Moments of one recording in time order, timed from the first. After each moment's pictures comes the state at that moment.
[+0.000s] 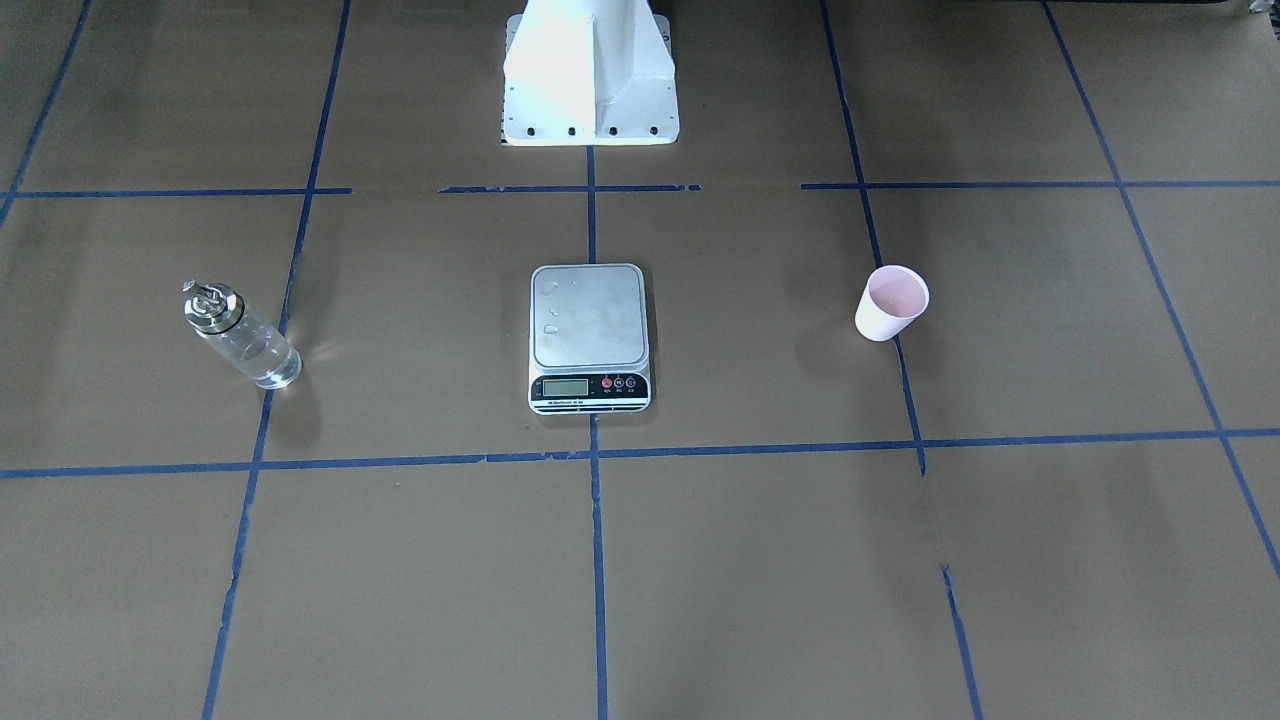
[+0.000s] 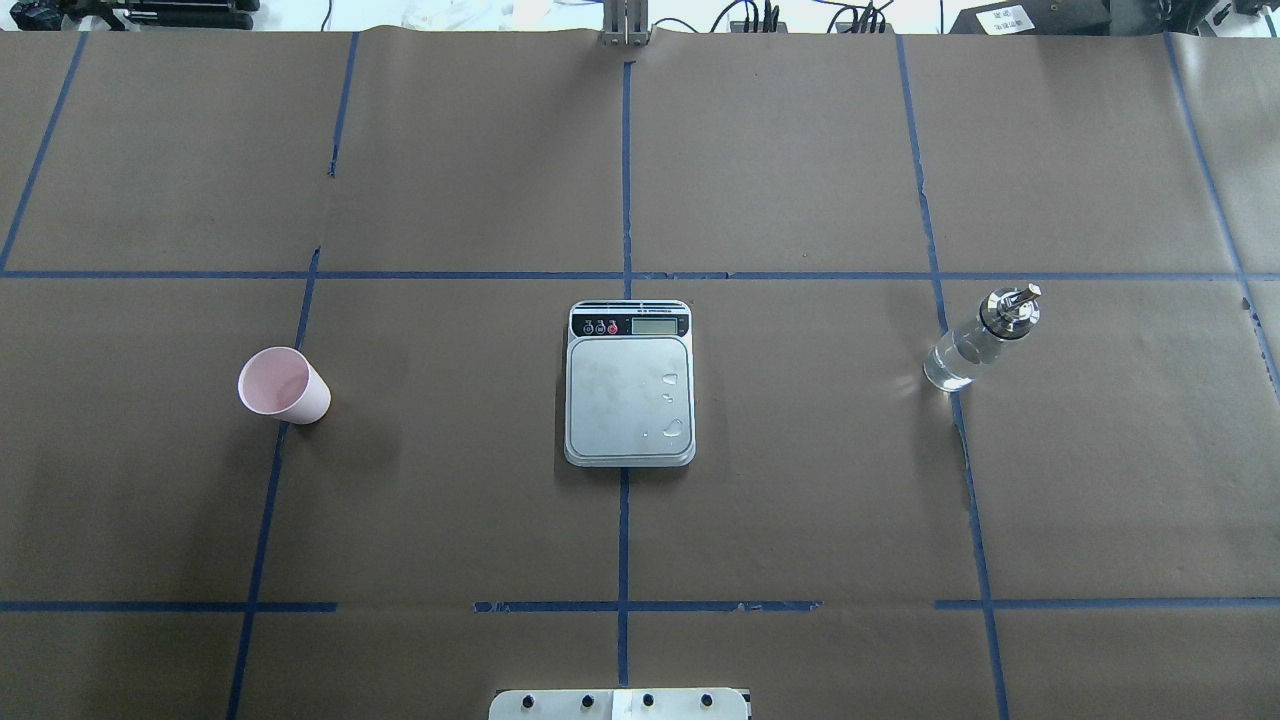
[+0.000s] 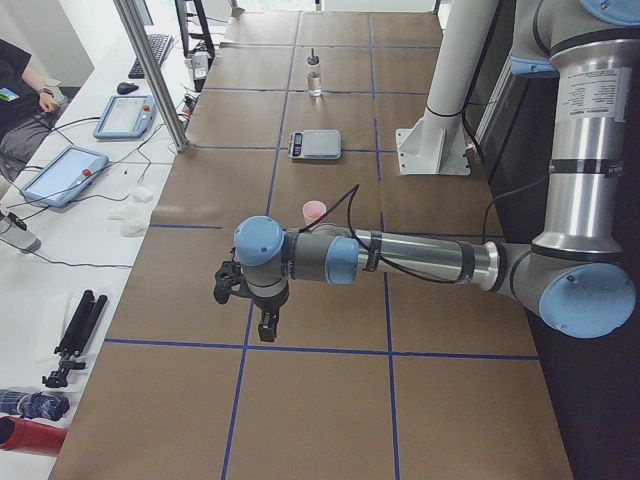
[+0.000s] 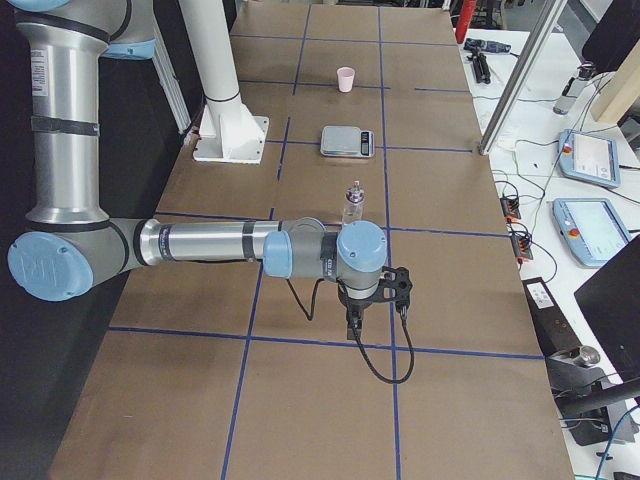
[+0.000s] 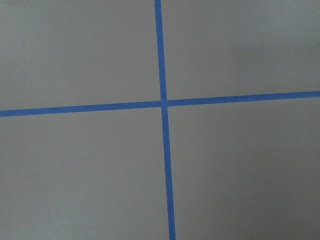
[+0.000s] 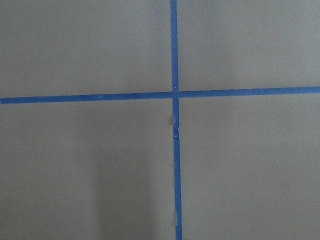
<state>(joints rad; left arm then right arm) -1.56 -1.56 -1.68 -1.54 -2.38 0.01 1.60 -1.63 1.71 -1.61 2.40 0.04</state>
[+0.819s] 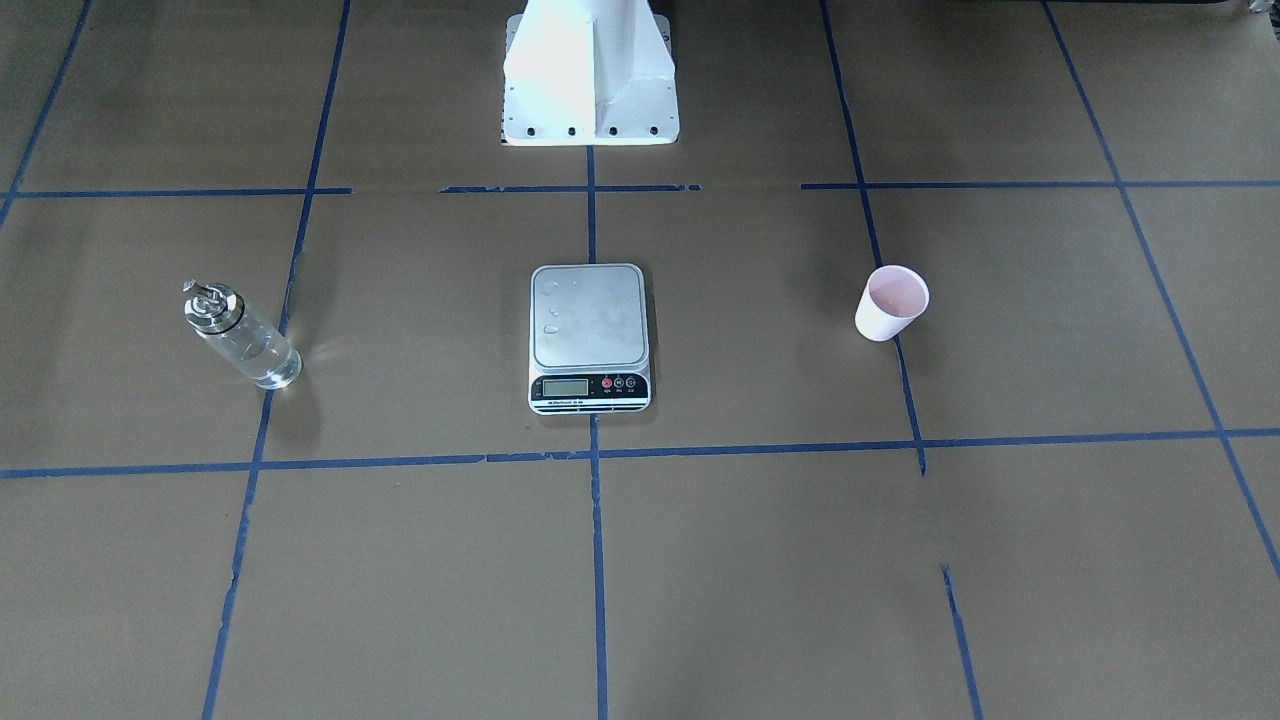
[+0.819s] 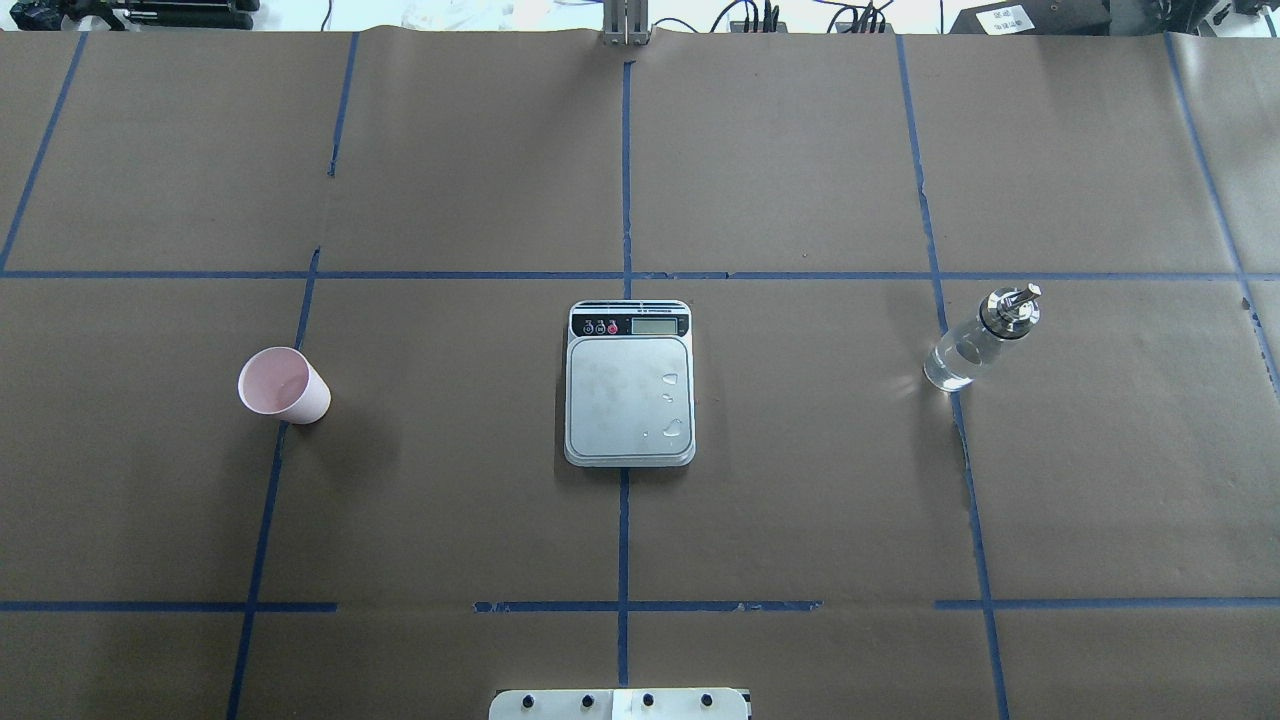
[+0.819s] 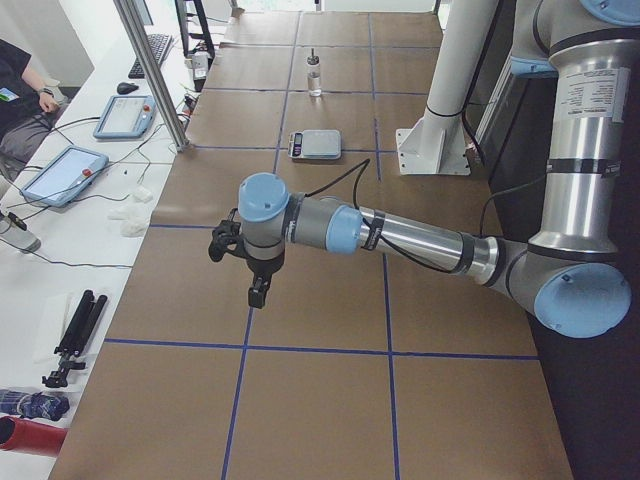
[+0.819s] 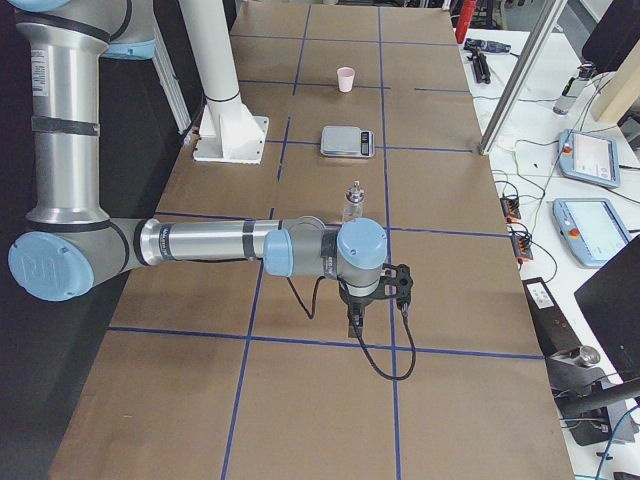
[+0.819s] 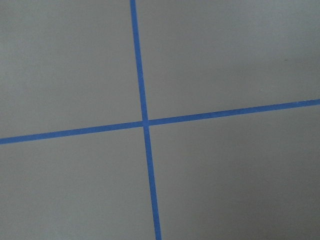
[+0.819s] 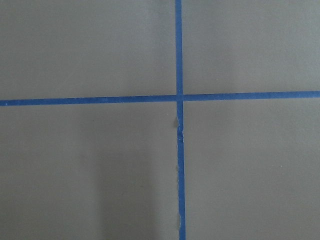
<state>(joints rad) -1.55 -1.59 -1.86 -1.54 -2.37 0.01 1.60 -1.63 1.72 -1.61 2.40 0.05</state>
